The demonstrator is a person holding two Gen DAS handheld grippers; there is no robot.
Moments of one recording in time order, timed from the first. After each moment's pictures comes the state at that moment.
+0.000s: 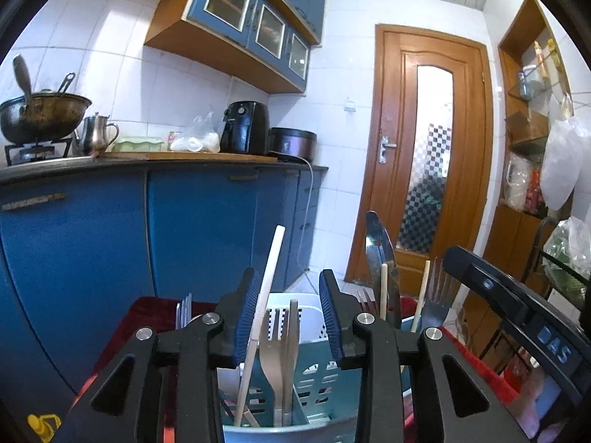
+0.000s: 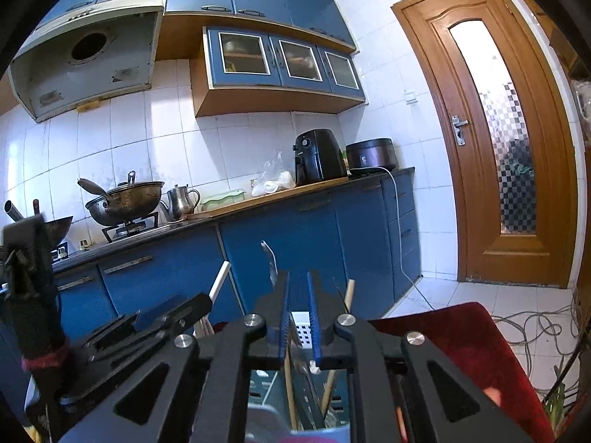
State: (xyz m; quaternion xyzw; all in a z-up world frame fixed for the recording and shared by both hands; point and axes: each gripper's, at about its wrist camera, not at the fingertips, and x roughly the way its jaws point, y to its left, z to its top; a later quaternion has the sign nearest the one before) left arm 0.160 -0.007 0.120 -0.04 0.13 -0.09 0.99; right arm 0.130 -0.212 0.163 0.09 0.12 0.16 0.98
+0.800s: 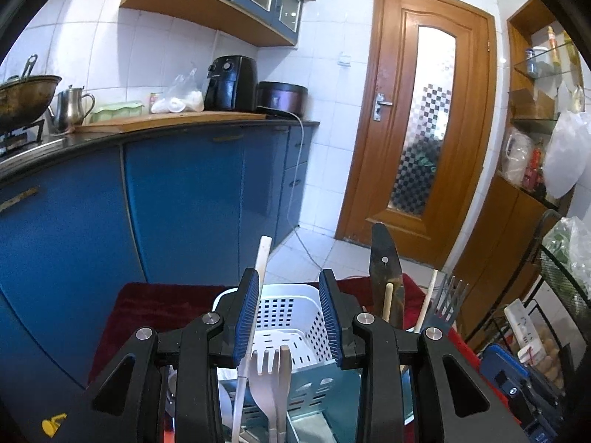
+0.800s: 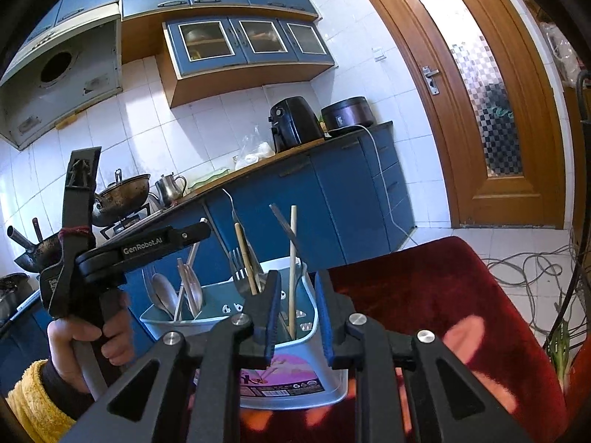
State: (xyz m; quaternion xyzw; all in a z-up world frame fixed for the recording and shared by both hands) left arm 0.209 -0.014 0.147 -0.04 0.23 -0.11 0.97; right arm 0.104 -0.254 0.129 0.15 0.19 0.15 0.96
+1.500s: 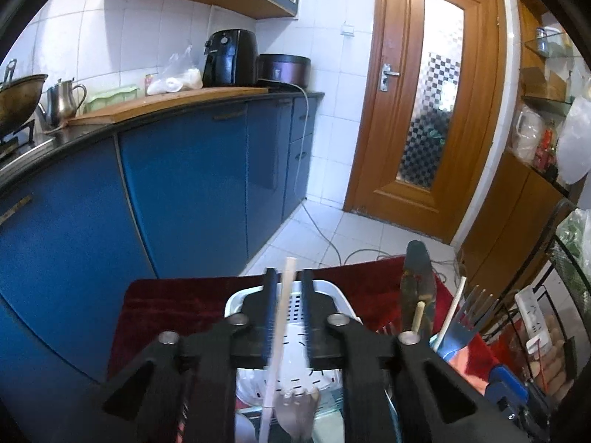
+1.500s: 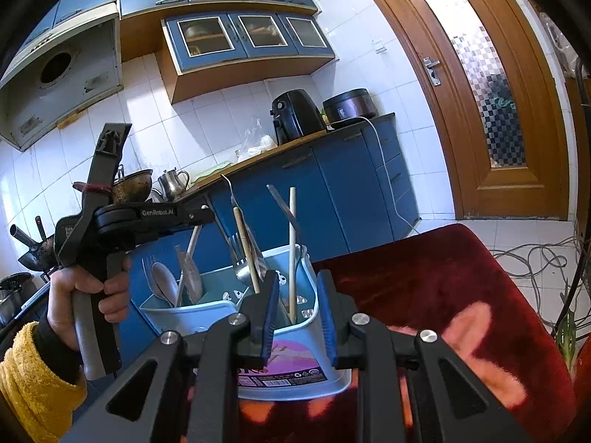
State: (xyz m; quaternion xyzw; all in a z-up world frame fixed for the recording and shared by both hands) left arm 0.245 -0.014 0.154 -0.01 0.29 -0.10 0.95; right arm 0.103 -0.259 0.117 0.16 0.20 0.16 0.95
